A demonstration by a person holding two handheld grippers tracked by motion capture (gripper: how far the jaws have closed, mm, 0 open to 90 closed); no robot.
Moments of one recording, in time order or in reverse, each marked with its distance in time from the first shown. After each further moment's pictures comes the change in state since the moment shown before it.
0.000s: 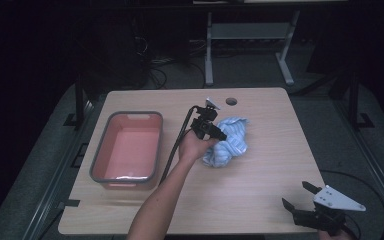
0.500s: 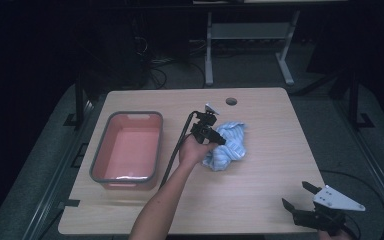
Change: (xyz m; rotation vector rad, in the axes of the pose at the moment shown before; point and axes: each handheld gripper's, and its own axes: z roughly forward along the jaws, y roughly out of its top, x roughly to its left) left arm 0.007 -0.011 0.015 0.009 -0.004 -0.014; right arm 0.000 0.000 0.000 0.002 0.001 0.001
